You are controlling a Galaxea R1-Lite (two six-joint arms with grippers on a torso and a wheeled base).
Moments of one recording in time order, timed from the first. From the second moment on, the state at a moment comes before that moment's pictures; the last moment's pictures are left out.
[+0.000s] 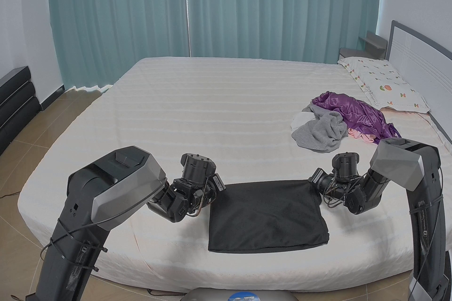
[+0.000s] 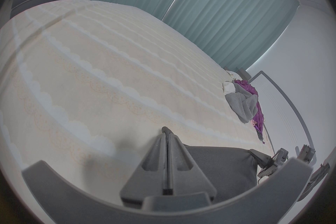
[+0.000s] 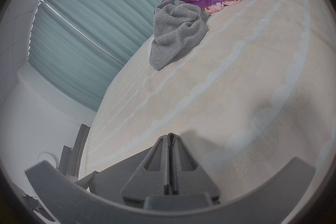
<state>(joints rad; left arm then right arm) -0.48 2.63 -1.41 -0.63 0.13 -0.79 0.17 2.58 -1.08 -0.95 0.07 0.81</state>
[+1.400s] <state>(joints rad) -0.46 2.45 -1.02 -0.95 0.02 -0.93 0.09 2.52 -0.89 -1.13 0.11 0.87</state>
